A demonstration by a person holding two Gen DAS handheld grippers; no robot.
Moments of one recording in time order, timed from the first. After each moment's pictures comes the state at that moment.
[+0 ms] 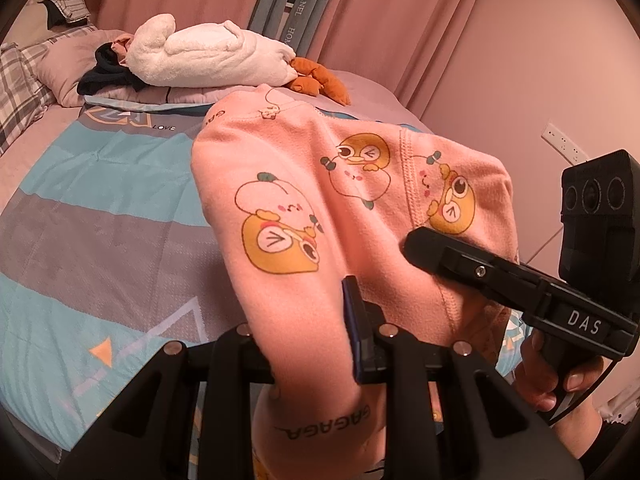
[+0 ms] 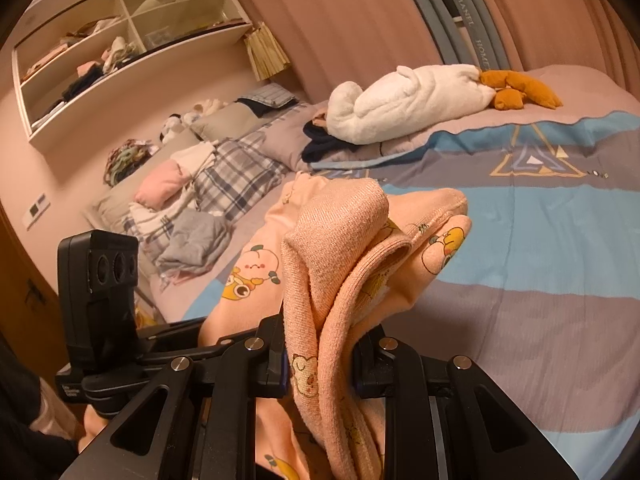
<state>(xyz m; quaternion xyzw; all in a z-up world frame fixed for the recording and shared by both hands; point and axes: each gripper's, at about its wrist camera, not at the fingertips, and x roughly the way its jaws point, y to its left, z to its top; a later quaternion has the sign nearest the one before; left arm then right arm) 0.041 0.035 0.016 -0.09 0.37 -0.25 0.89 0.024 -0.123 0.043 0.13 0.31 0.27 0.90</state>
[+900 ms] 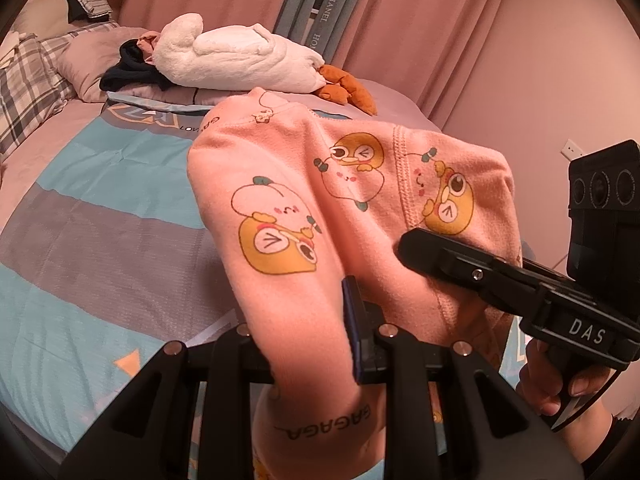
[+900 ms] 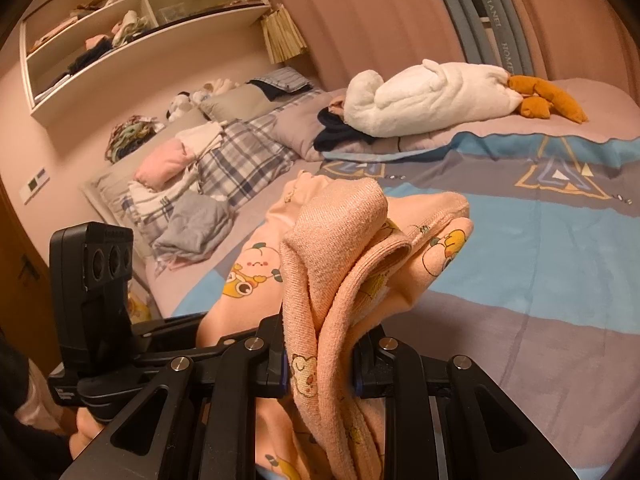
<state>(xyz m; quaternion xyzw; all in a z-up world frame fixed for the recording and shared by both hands) 0.052 0.055 0.013 -0.10 0.37 -0.21 0.90 0.047 -0.093 0.041 0.09 0.32 0.29 0.90</state>
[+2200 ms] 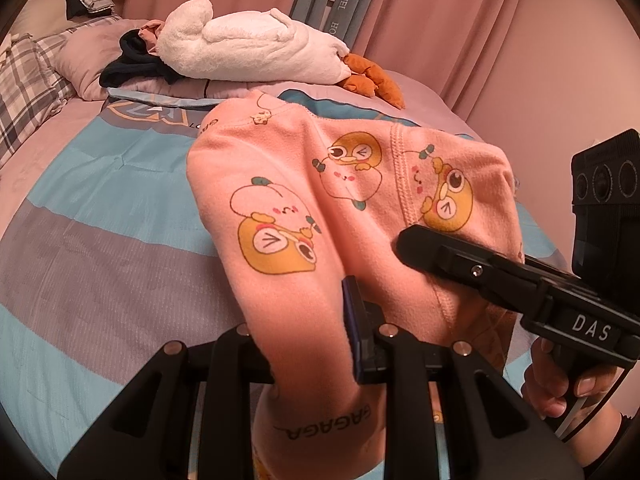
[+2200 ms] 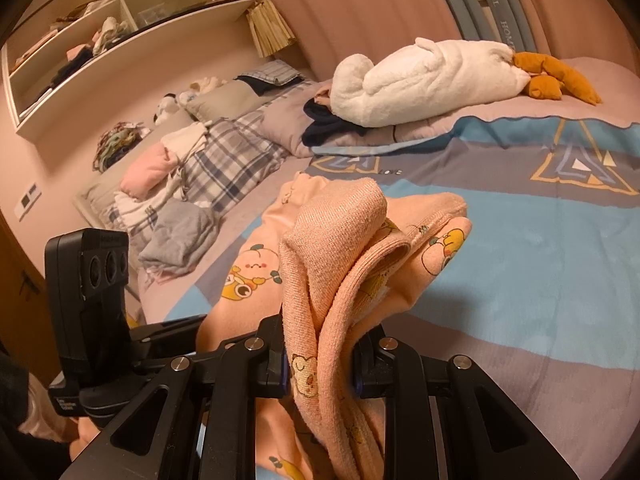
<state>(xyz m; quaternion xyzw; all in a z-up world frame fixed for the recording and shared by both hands) 0.125 0.060 -0.011 -0.08 0.39 -0.19 0.90 0.116 -0.087 0.015 0.11 0.34 0.30 0.88</state>
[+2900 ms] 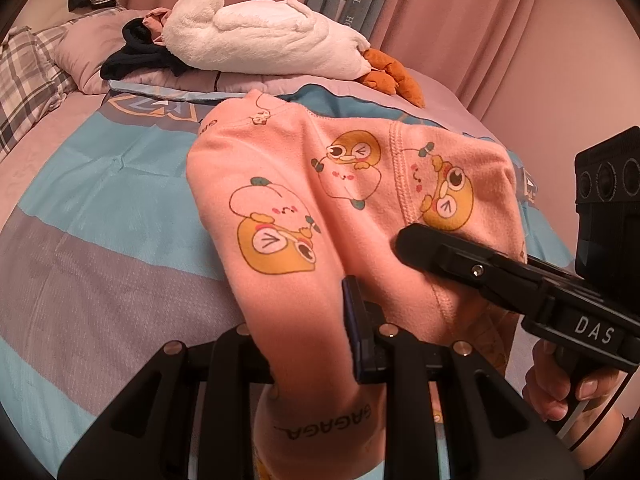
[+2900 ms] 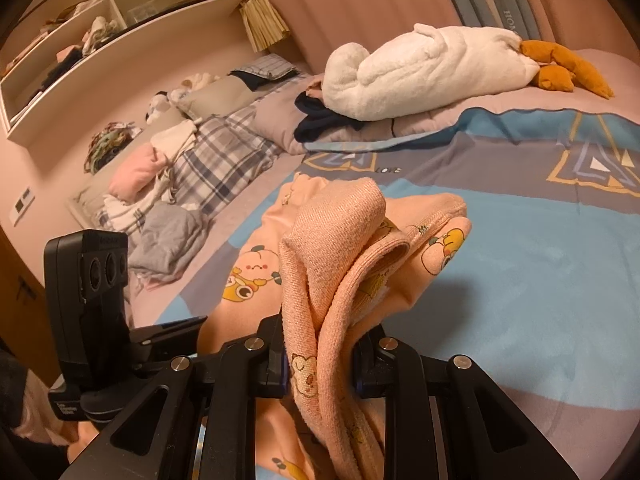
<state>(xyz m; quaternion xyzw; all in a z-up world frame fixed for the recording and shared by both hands) 0.179 0.075 -0.032 -0.08 0.40 -0.18 0.90 0.160 -0.074 -0.002 0.12 0.35 0.30 0.88</state>
